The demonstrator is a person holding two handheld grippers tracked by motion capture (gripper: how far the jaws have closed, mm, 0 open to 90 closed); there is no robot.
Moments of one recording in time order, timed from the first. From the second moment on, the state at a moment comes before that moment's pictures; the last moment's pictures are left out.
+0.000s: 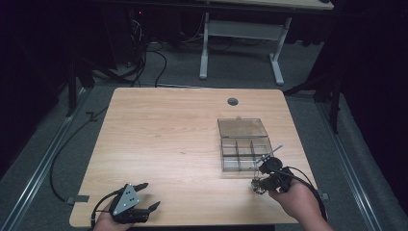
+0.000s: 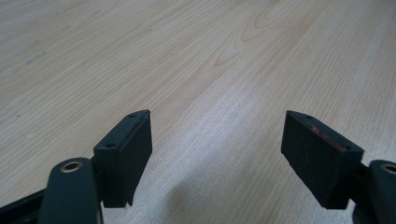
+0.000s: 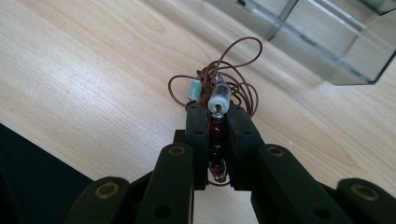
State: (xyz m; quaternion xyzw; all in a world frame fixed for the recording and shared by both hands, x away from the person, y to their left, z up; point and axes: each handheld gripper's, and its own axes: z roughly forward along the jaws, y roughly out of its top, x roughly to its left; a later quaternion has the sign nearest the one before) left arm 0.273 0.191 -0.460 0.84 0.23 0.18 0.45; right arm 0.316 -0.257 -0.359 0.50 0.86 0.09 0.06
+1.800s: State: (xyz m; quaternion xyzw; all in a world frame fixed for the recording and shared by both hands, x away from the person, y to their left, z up) left arm 0.273 0.192 -0.460 0.84 0.23 0.18 0.45; right arm 0.416 -0.237 -0.316 0.51 0.85 0.09 0.07
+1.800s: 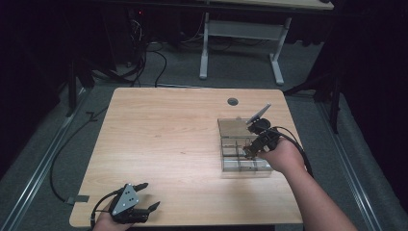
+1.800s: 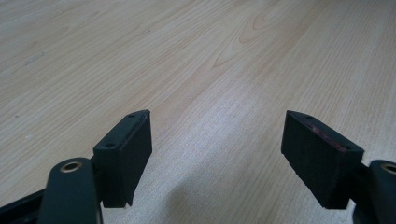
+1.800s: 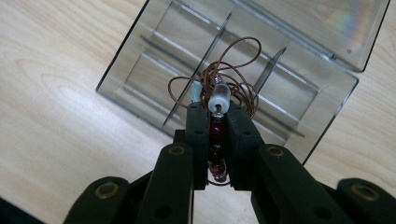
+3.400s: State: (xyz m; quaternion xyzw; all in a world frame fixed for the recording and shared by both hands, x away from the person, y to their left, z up) left arm 0.273 0.192 -0.460 0.84 0.23 0.18 0.45; right arm 0.482 -0.233 -0.398 0.54 0.84 0.04 0.03
